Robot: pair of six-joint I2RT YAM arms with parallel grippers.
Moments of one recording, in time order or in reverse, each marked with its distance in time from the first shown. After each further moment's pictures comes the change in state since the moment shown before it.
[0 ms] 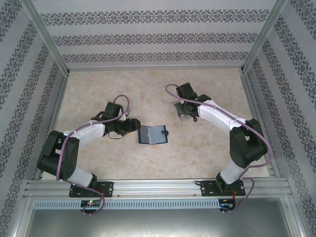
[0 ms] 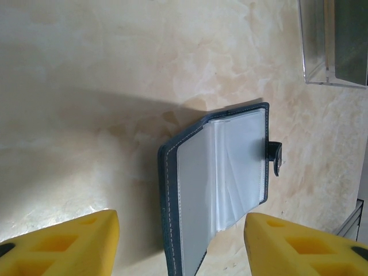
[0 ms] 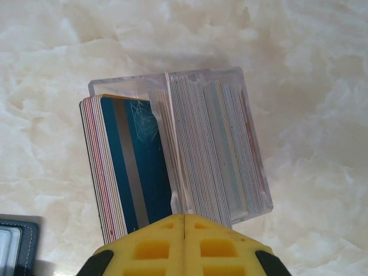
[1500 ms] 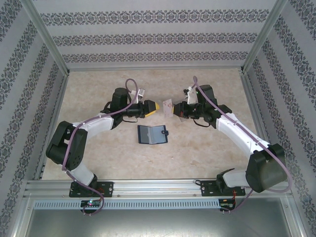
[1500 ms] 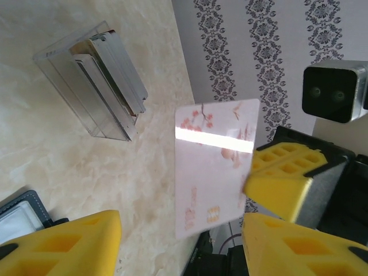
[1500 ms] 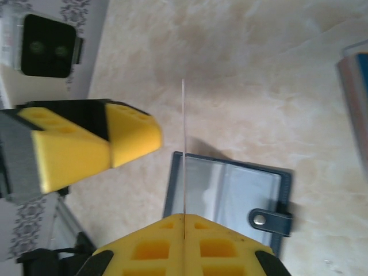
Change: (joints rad) left arm -0.087 0.142 0.165 0.540 0.312 -0.306; right arm -0.109 -0.315 -0.223 0.243 -0.801 0.387
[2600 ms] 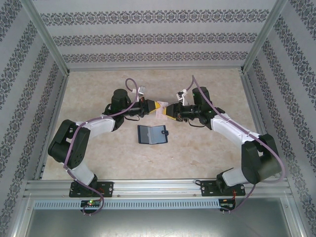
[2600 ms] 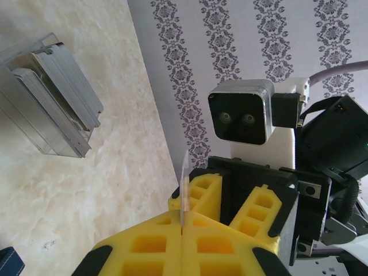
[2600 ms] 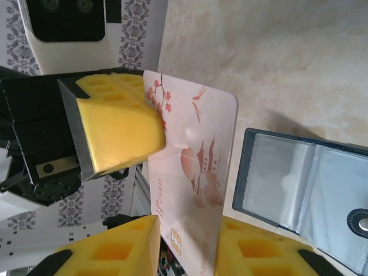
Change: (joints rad) left arm -0.013 0.023 -0.039 0.271 0.034 -0.171; right arm 0.011 0.094 -0.084 0.284 -0.291 0.214
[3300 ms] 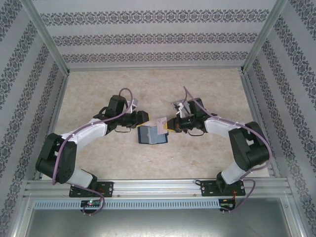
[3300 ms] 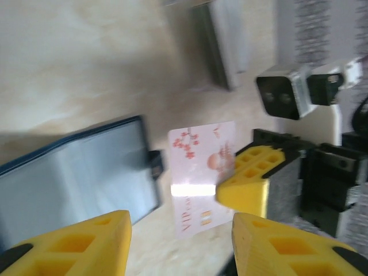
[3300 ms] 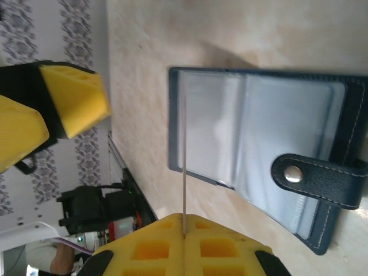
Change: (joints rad) left arm 0.014 -0.206 -0.047 -0.743 -0.261 0.353; right arm 0.008 0.193 -0.114 0.001 -0.057 -0.132
